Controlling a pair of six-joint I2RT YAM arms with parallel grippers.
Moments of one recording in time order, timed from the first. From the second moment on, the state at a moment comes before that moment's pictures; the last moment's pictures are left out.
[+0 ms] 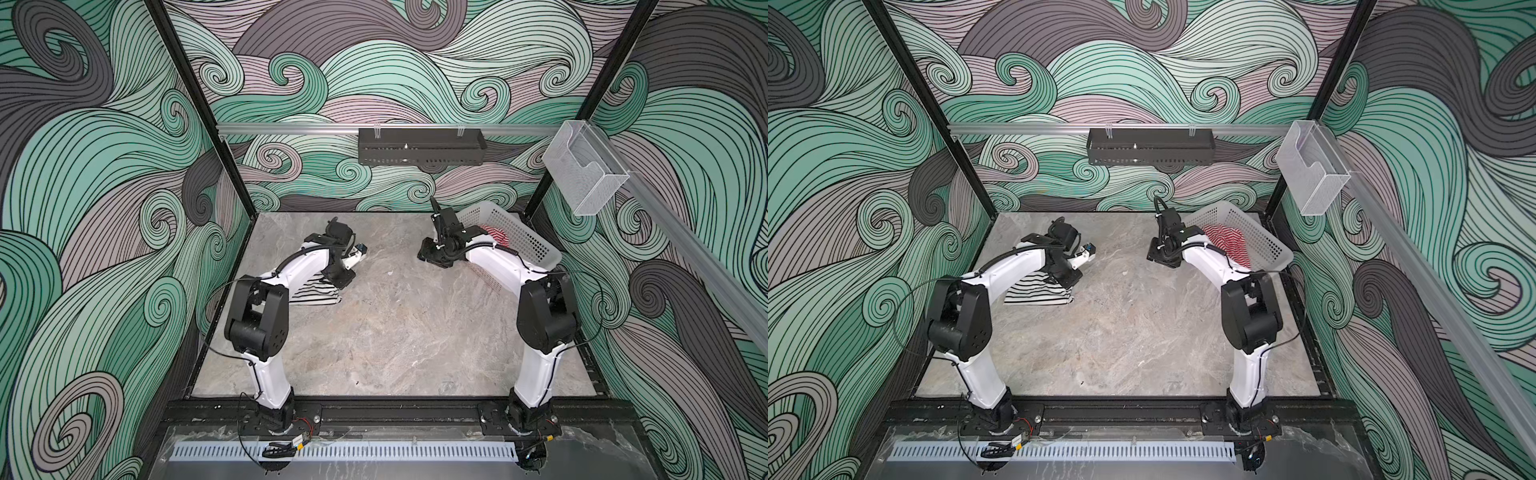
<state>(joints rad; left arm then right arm) -0.34 1.85 1.40 -0.88 -0.01 0.42 0.40 1.91 1.54 -0.69 -0.06 0.61</state>
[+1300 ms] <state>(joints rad) -0.13 2.03 1.41 -0.87 -0.36 0.39 -0.04 1.70 1.38 -0.61 0.07 0.50</state>
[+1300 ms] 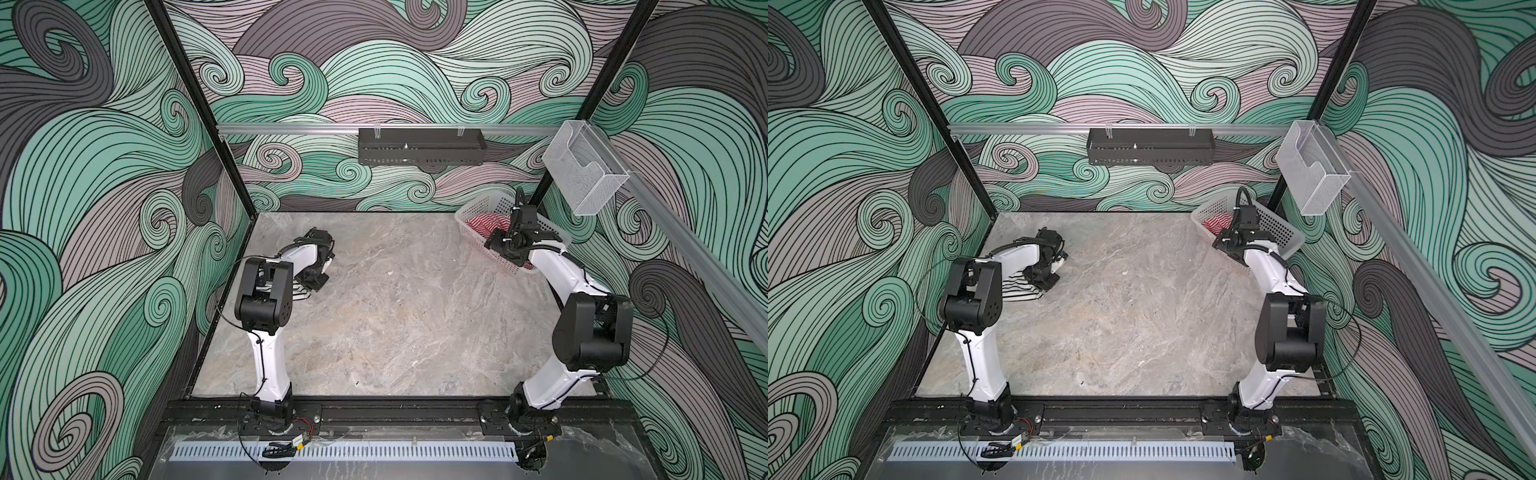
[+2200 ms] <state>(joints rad) -0.06 2.03 1.42 -0.87 -0.37 0.39 -0.20 2.30 1.89 -0.65 -0.03 0.49</state>
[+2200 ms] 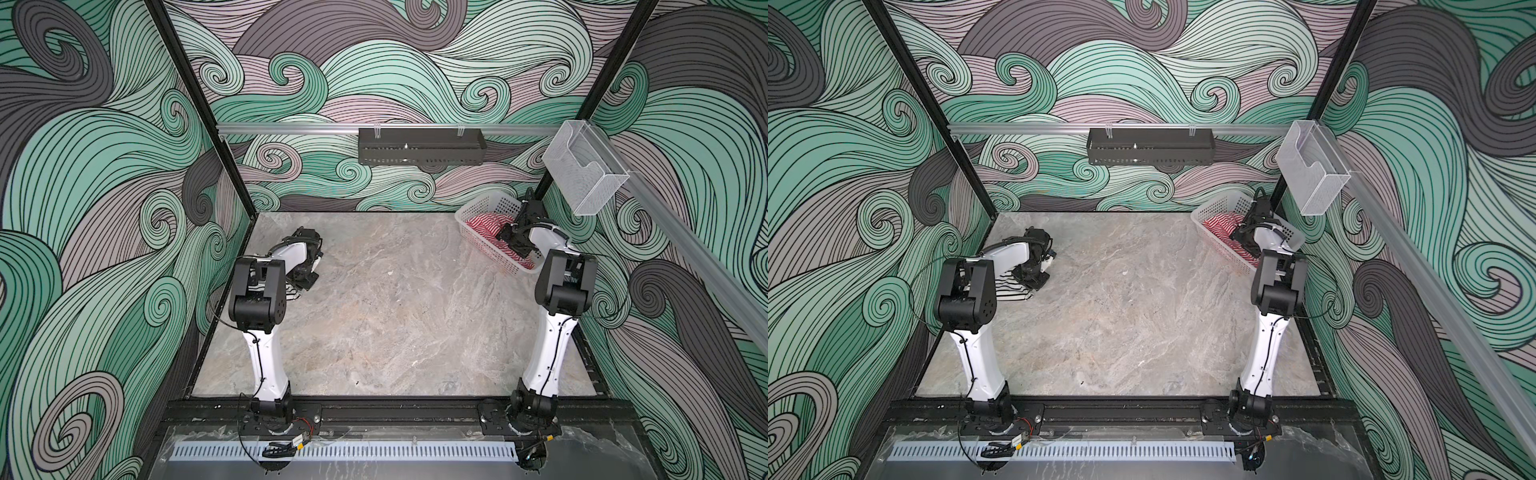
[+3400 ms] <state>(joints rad) -0.08 1.98 1.47 -0.92 -0.22 0.30 0.19 1.11 0.90 0.12 0.16 0.59</state>
